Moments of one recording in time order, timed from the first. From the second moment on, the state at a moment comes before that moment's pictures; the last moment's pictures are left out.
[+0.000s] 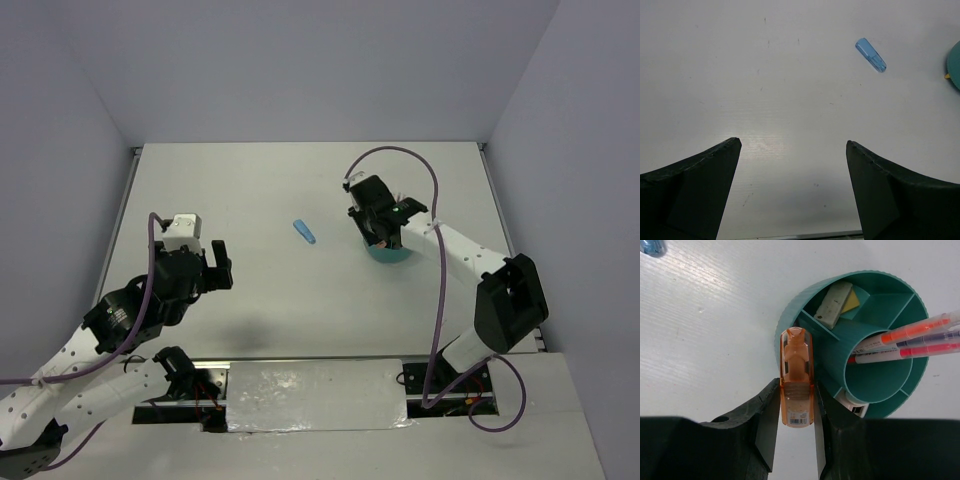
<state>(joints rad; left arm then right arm) -0.79 0.65 0.90 -0.84 -0.65 -0.51 0.58 1.53 1.18 -0.60 0.30 -0.03</state>
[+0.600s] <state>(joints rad) -0.79 0.65 0.90 -0.83 -0.63 -0.50 0.56 1.55 1.19 -0.59 0.34 -0.09</state>
